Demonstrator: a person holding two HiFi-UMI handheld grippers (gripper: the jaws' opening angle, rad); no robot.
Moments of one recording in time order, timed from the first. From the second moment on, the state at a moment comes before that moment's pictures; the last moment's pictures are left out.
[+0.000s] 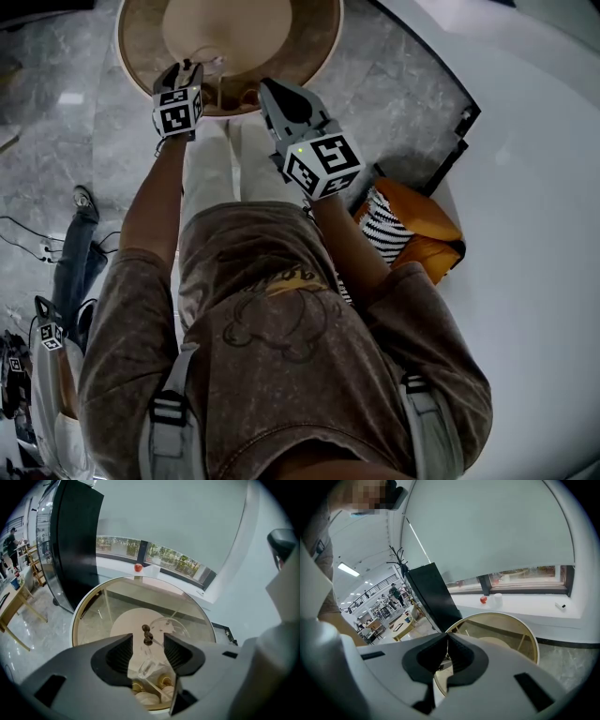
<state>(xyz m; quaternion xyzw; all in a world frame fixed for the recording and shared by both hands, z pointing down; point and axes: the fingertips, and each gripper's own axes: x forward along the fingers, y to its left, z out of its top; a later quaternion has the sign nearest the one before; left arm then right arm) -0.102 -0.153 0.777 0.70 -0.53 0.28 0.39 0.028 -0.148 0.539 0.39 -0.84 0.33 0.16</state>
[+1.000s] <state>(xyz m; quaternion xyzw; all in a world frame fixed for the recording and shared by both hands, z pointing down) -0.093 -0.125 0.678 0.71 -0.52 0.26 0.40 0.040 -0.137 0.493 0.39 -0.86 0.30 0.14</state>
